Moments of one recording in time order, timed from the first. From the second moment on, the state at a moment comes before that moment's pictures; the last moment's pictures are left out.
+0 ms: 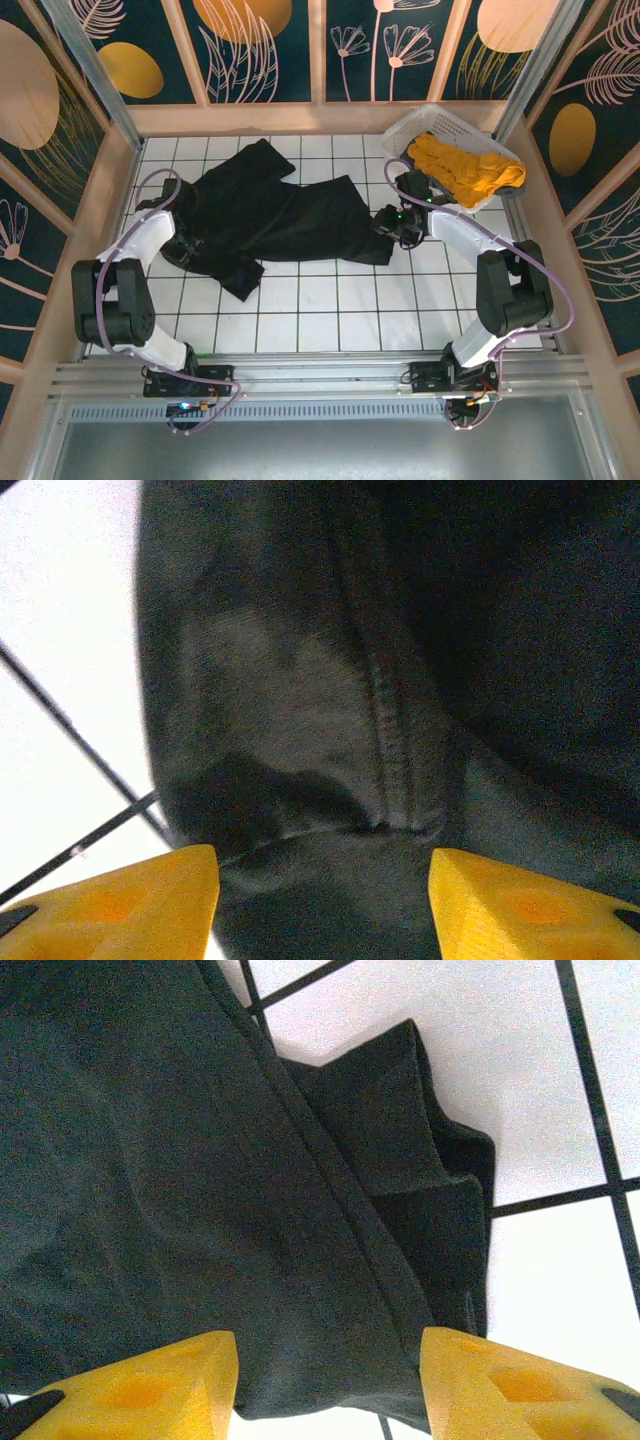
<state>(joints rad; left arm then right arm) 0.01 1.62 1.07 -0.80 -0.10 -0.99 0.33 1.62 1.07 -0.55 -0.18 0.67</state>
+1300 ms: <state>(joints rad) 0.01 0.95 0.91 -0.95 -0.48 -1.09 0.25 1.62 1.08 -0.57 -0.18 0.83</state>
